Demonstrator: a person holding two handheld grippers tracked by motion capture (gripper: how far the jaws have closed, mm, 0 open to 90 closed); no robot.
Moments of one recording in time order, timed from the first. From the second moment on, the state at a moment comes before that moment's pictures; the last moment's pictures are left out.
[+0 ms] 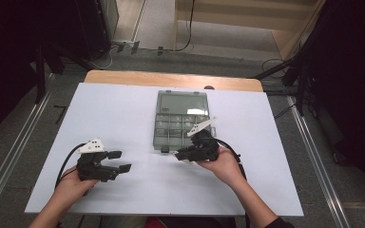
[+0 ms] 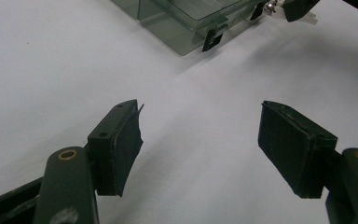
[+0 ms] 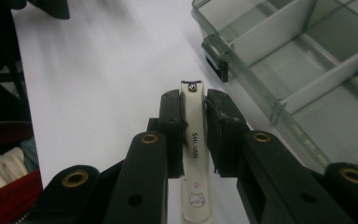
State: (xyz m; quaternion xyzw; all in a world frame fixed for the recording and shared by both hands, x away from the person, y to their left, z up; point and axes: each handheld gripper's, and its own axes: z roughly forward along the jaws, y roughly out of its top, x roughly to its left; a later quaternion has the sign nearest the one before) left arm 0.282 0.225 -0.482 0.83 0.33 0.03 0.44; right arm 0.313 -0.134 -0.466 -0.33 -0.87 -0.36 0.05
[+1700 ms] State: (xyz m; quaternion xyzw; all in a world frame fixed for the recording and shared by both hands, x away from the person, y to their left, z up) left arm 0.280 0.229 -0.483 0.83 0.33 0.03 0.45; right arm 0.358 -0.128 -0.432 -0.41 -0.83 -0.37 0.02
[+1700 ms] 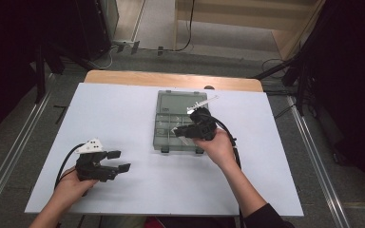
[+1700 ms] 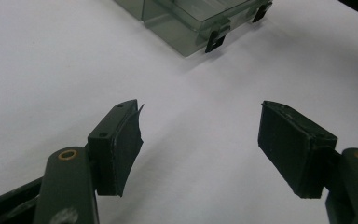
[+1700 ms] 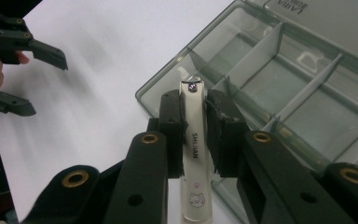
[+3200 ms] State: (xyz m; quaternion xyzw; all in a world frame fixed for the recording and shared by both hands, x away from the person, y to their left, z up) left arm 0.267 0.244 -0.485 0.82 0.35 0.05 0.45; right arm 0.416 -0.110 -0.458 -0.47 -0.80 -0.38 -0.03
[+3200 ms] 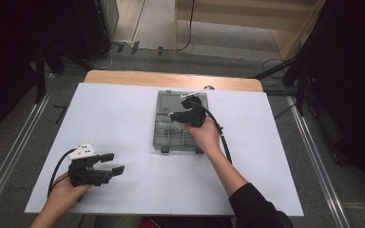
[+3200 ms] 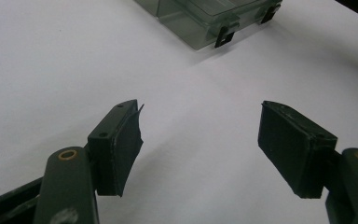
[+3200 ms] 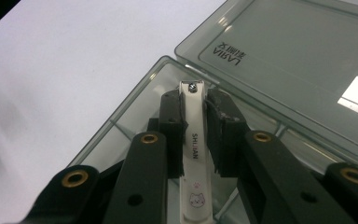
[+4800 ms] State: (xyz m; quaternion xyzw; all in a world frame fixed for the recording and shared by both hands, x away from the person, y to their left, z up) left arm 0.278 0.233 -0.486 0.82 0.36 0.02 0.45; right arm 0.412 -0.116 -0.472 -0.46 -0.80 -0.38 -0.04
